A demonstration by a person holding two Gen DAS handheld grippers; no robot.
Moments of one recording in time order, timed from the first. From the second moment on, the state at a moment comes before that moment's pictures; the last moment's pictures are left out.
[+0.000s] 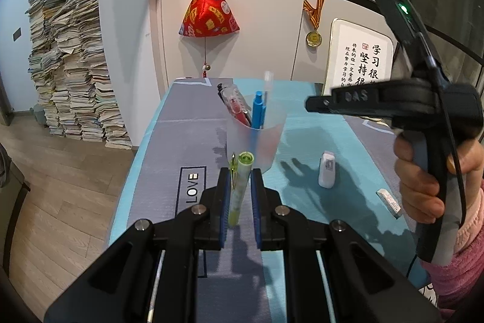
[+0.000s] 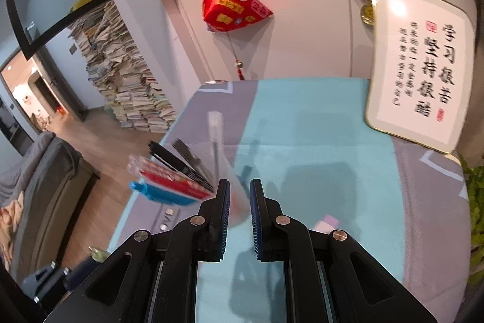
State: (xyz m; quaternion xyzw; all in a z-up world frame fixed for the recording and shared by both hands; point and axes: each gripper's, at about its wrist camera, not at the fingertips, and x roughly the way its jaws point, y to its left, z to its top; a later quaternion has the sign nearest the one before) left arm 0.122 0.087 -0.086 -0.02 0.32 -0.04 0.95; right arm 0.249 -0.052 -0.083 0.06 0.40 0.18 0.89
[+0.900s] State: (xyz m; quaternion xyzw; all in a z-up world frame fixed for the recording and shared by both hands) left arm 0.162 0.020 -0.125 0.07 0.41 -0.11 0.90; right arm 0.206 -0.172 -0.121 0.13 0.43 0.12 0.88
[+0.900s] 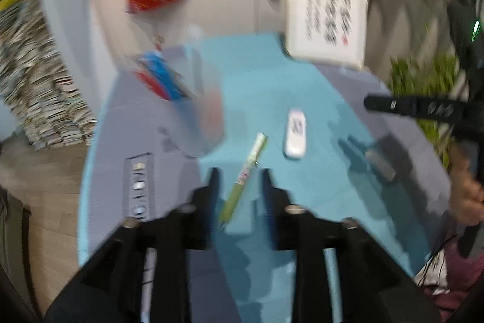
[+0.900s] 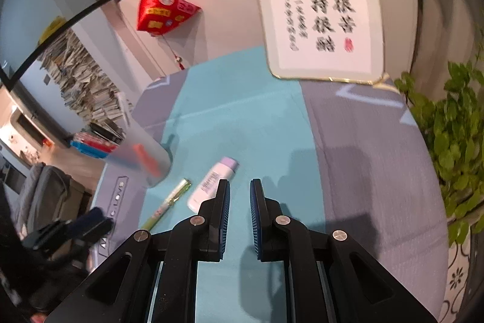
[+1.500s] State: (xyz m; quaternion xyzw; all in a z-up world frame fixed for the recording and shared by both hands) left arm 0.224 -0.018 -0.177 0.16 0.46 -0.15 0.86; right arm 0.174 -0.252 -0.167 0.19 0.47 0.03 0.86
